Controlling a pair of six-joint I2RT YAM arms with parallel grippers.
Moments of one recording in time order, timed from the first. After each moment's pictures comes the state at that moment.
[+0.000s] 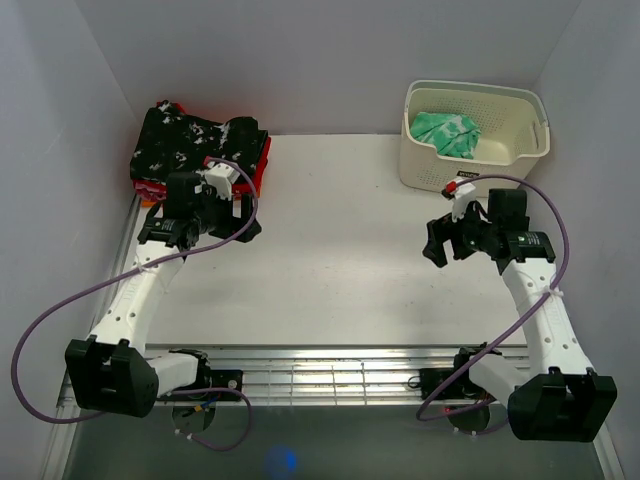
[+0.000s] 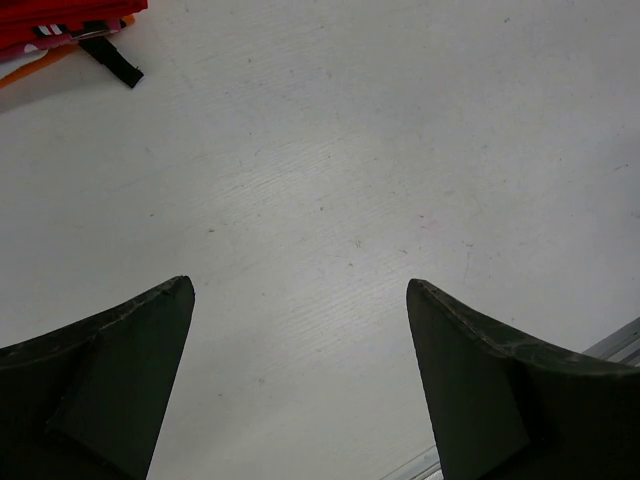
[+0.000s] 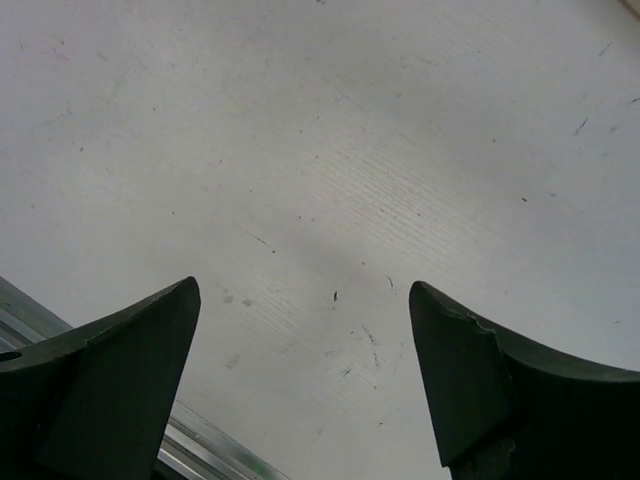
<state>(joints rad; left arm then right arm) -0.15 1.19 1.06 -0.54 0.37 0.02 0.01 1.03 0.96 -0.76 -0.49 -0.41</state>
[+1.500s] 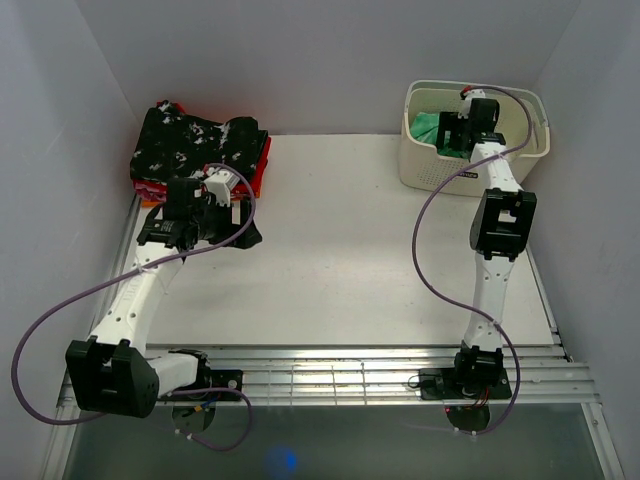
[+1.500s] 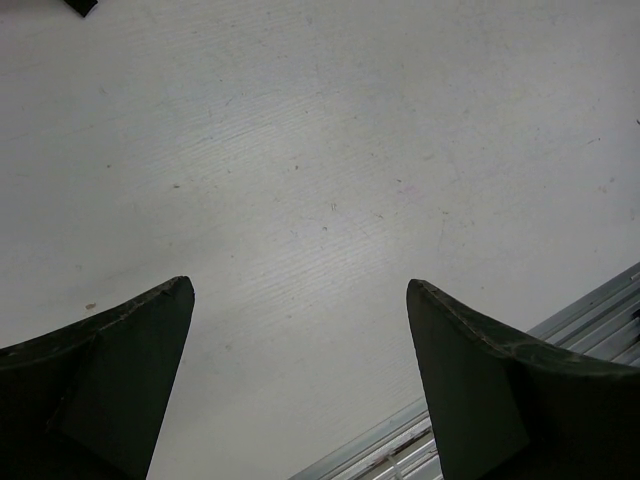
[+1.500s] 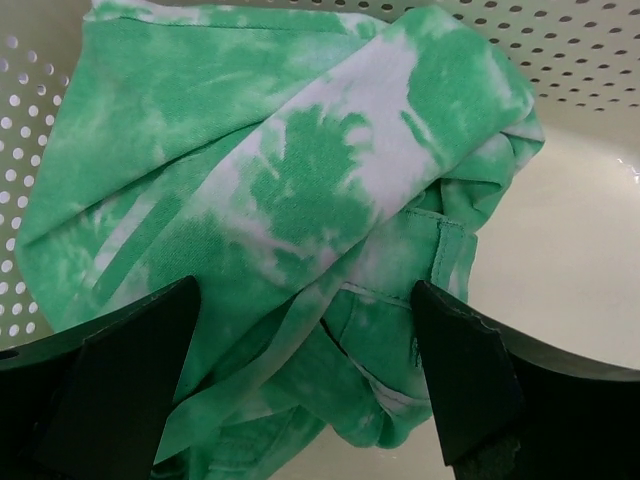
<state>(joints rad) -0.14 1.19 1.05 -0.62 0.41 -0.02 -0.07 2.45 2.24 -0.33 -0.09 -0.06</state>
